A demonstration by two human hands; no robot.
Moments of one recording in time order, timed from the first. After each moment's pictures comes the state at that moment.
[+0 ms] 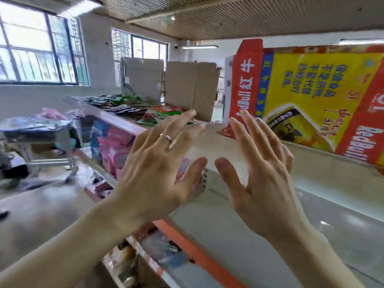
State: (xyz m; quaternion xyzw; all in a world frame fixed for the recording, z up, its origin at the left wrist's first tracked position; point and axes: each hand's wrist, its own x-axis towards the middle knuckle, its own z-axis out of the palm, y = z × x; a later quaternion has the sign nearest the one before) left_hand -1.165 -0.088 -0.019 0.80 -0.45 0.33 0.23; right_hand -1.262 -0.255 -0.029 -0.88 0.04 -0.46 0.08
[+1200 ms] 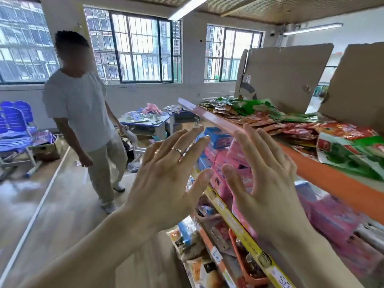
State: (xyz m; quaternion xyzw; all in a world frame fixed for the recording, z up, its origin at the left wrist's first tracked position) left_hand -0.841 0.152 -0.055 0.89 -0.26 0.35 0.12; right_hand -0.866 -0.039 -0.060 -0.91 -0.12 -0.34 0.21
